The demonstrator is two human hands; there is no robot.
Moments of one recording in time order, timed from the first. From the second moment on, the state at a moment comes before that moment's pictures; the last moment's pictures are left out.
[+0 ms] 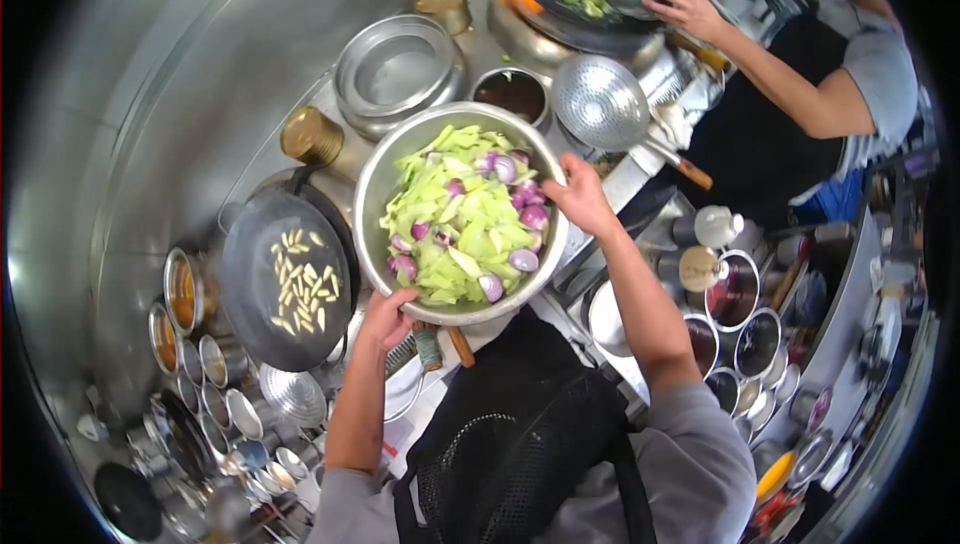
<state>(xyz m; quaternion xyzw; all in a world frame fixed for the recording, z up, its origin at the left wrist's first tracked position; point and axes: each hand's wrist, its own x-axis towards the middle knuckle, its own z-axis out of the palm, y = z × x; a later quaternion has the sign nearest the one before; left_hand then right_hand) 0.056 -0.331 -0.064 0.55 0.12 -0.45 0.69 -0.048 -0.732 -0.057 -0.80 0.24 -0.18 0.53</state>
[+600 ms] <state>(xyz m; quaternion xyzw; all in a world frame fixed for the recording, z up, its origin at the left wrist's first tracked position) -0.027 -0.259 0.017 0.58 0.24 -0.29 0.72 -0.036 -0.731 -0.228 -0.79 0.41 -0.04 0.45</state>
